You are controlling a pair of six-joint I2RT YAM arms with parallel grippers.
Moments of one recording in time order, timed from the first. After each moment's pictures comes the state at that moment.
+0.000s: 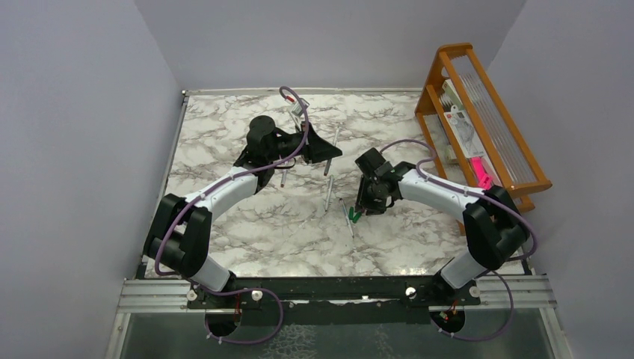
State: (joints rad) left arm -0.45 1.52 0.95 0.59 0.87 -0.75; right arm 0.65 1.58 1.00 -0.63 0.05 0.86
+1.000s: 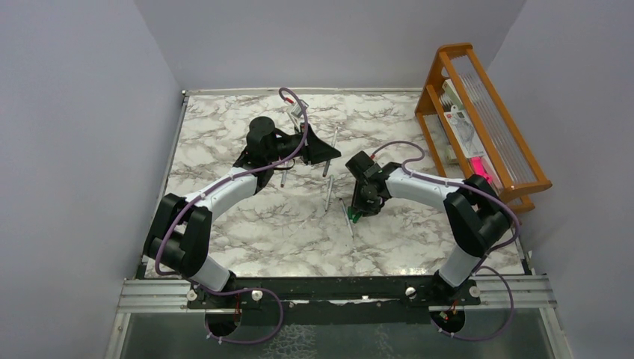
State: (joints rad) left arm -0.45 1.52 0.94 0.58 0.87 -0.75; right arm 0.68 1.70 1.02 -0.60 0.11 0.88
